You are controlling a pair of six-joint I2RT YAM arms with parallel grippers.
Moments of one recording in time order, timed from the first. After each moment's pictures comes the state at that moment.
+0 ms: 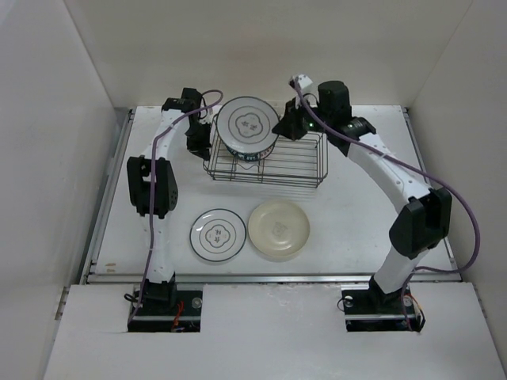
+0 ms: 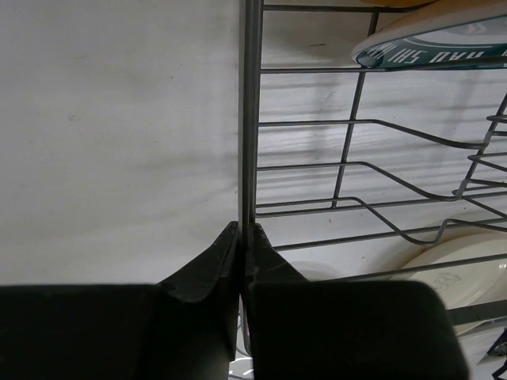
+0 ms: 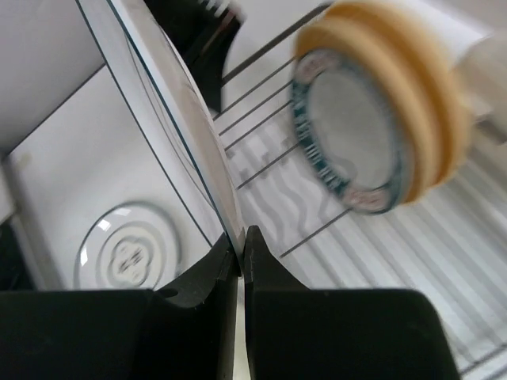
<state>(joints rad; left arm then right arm) -0.15 2.22 2.08 -1.15 0.17 -0.15 0.42 1.75 1.69 -0.32 -0.50 0.07</state>
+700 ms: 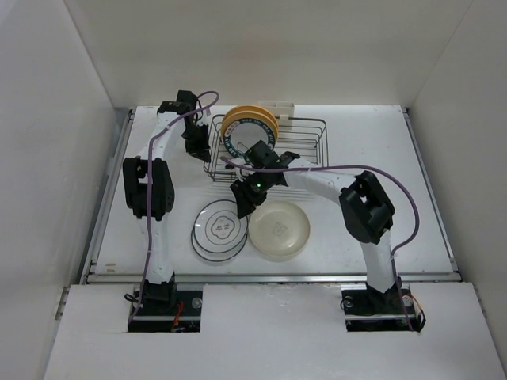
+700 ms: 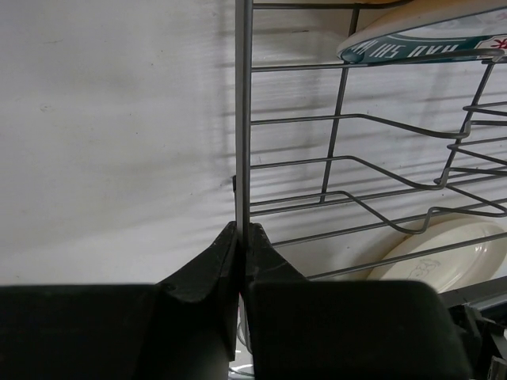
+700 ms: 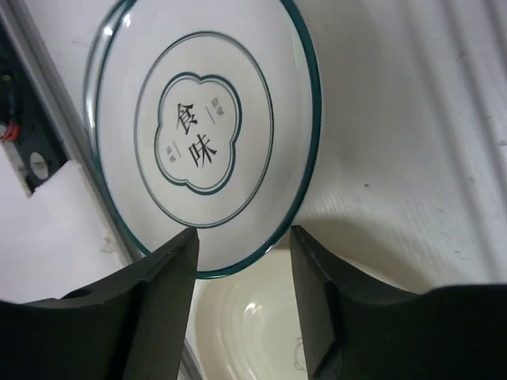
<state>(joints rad) -0.13 2.17 2.00 -1.10 0.26 -0.16 0.77 2.07 1.63 -0.62 -0.61 -0.01</state>
